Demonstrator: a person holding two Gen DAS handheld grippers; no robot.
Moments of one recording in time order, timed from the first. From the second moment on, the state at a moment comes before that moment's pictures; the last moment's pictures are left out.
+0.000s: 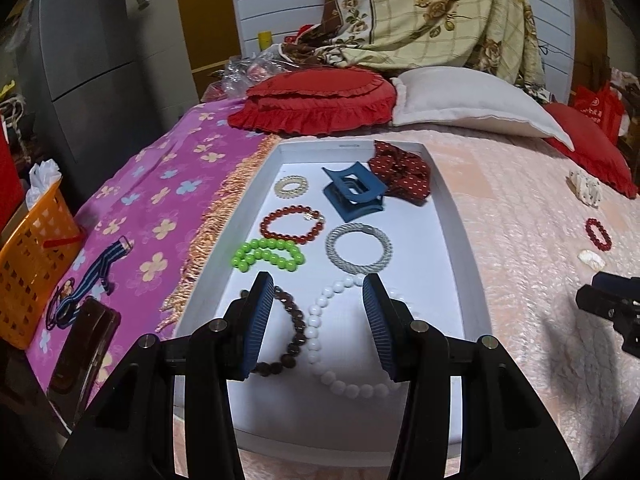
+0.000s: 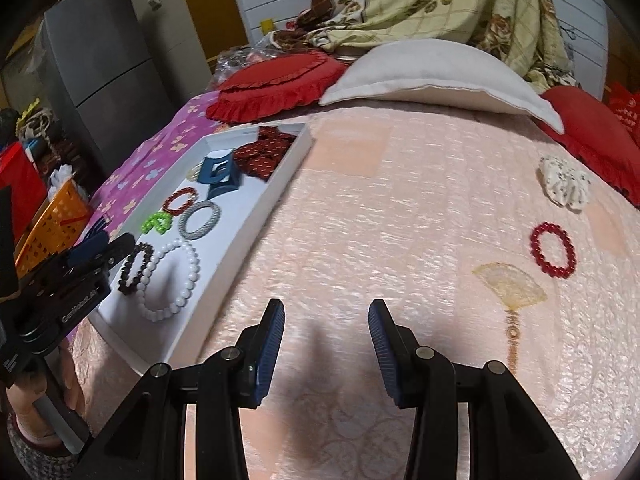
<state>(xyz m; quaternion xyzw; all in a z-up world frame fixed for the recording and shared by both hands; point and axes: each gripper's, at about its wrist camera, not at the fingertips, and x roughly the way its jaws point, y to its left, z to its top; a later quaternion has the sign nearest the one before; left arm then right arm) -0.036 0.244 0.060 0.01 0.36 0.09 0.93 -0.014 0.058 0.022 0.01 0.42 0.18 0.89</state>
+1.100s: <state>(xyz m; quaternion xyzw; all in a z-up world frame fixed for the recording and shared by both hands) 0.013 0.055 0.076 -0.02 0.47 -0.10 0.88 0.005 -0.203 0.008 0.12 0.41 0.03 0.90</state>
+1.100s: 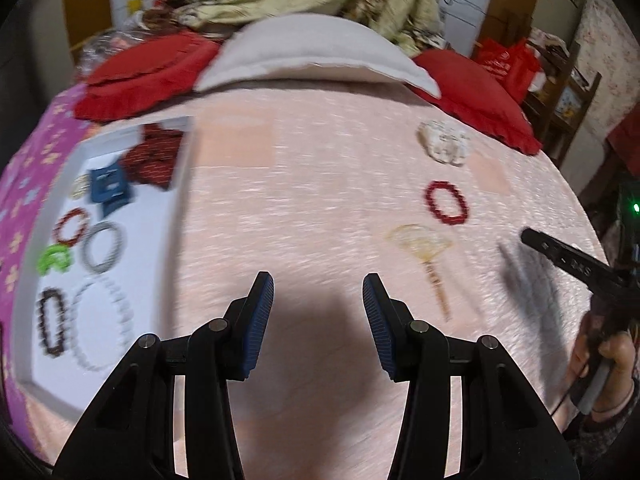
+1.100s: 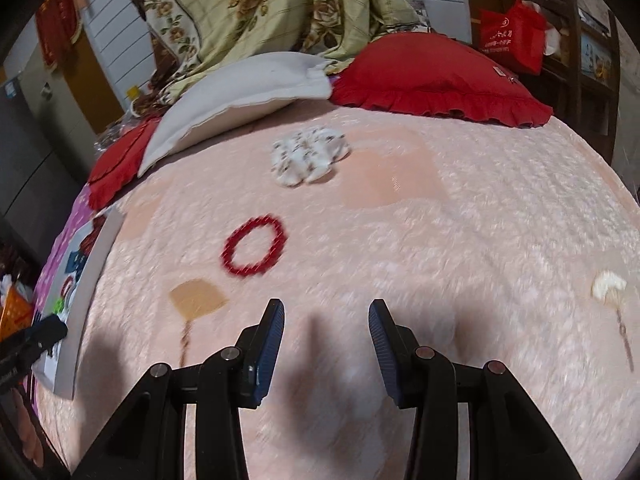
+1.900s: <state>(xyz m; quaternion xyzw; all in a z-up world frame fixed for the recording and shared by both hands) 0.137 -0.087 0.022 0.00 0.50 -0.21 0.84 0.180 -0.235 -0.010 0.20 0.42 0.07 0.88</state>
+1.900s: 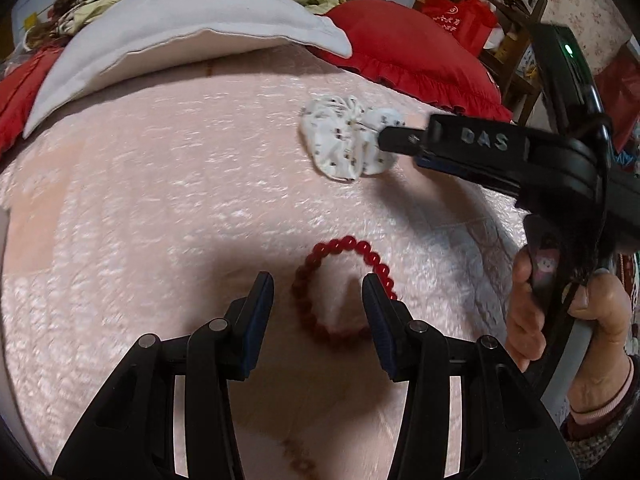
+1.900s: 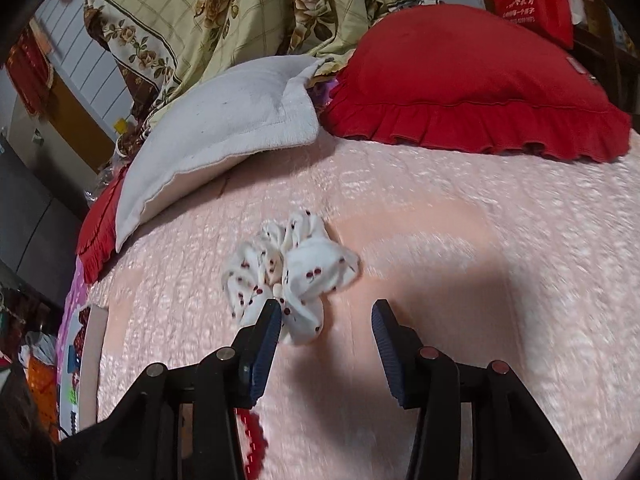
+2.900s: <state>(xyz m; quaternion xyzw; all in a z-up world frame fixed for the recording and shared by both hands) 0.076 -0.049 0.053 -0.05 0.48 -0.21 0.85 0.151 -0.220 0.004 0.17 0.42 0.08 0.89</state>
